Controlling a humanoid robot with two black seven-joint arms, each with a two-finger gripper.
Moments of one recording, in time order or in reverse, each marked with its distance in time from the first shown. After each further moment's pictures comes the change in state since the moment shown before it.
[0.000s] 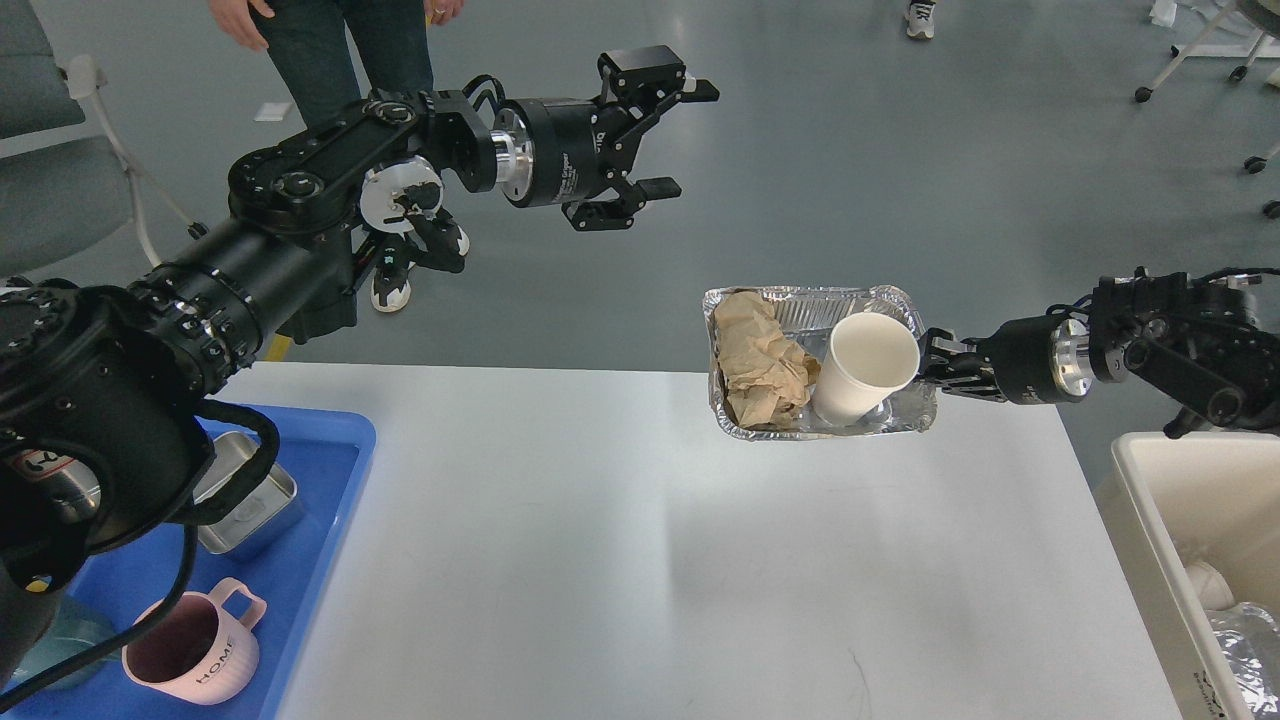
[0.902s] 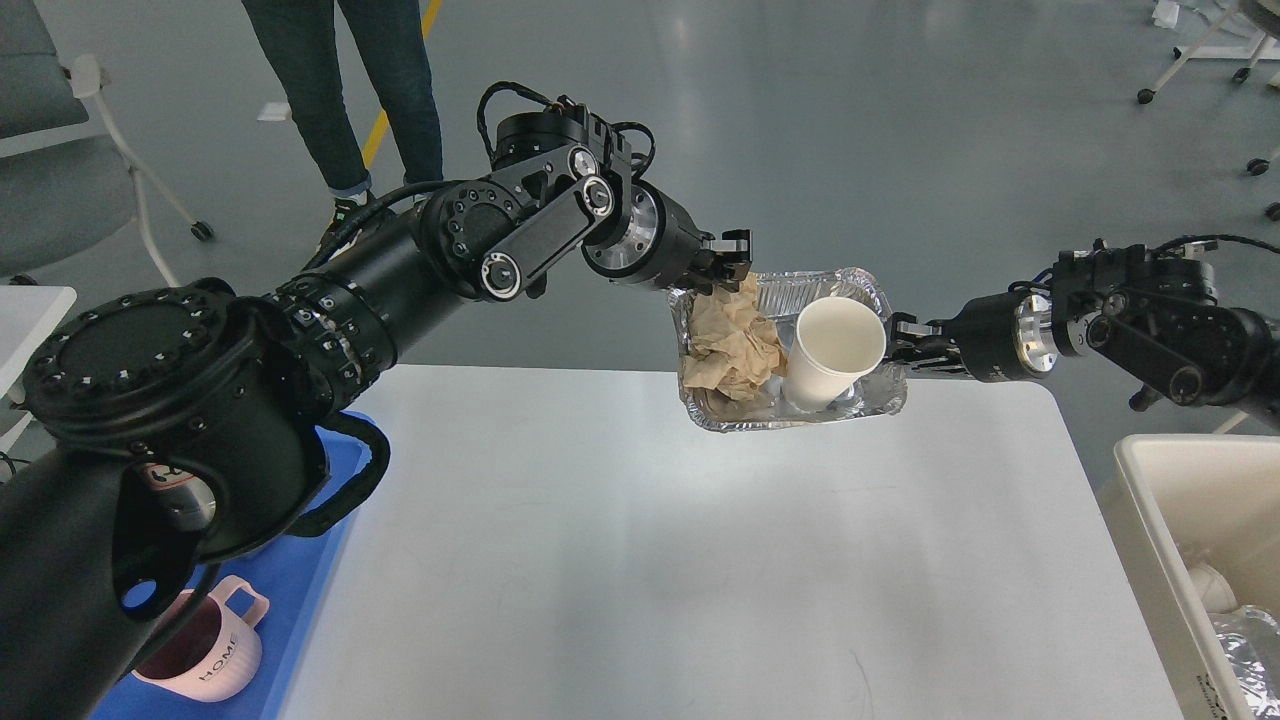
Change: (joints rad) left arm -0.082 -0.230 0.066 0.001 0.659 -0.036 0.230; right arm 0.063 0.066 -0.009 -0.015 -0.080 -0.010 -0.003
